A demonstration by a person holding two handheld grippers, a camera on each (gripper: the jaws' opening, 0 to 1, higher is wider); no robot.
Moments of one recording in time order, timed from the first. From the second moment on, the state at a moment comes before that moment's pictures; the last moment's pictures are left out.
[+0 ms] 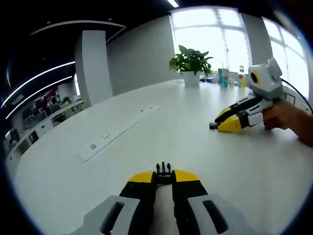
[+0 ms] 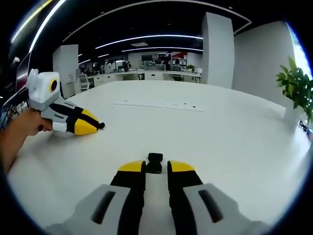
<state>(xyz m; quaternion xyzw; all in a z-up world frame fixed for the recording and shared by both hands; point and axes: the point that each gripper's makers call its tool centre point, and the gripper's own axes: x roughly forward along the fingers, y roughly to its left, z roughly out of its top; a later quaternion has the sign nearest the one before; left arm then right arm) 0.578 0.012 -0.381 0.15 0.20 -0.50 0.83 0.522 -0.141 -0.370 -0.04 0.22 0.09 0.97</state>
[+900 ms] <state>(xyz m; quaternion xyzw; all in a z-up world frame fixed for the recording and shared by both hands) 0.570 0.009 -0.379 0.15 0.20 -0.50 0.83 0.527 -0.137 -0.370 -0.04 0.22 0.10 0.97</state>
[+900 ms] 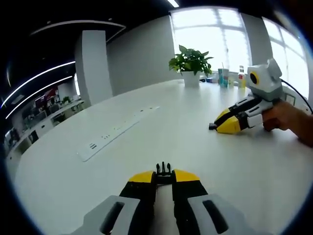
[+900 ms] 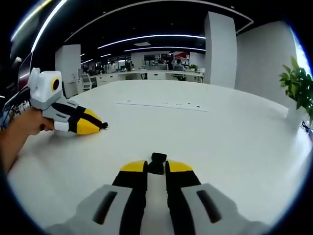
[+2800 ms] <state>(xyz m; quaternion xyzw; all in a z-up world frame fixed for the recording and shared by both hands) 0.587 0.011 -0.377 0.13 0.23 -0.48 0.84 0.541 -0.150 -0.341 -0.05 0.19 0.17 0.97</state>
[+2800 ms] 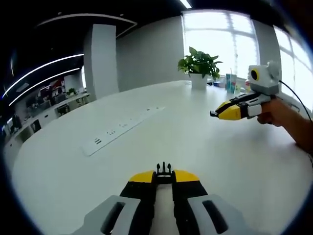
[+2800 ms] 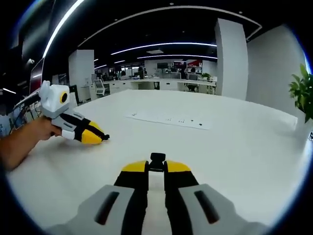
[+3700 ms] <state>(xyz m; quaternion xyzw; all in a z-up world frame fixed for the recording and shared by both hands) 0.575 0.014 -0.334 0.09 0.21 -0.50 0.84 0.561 -0.148 -0.320 -0.04 0.18 0.28 0.94</state>
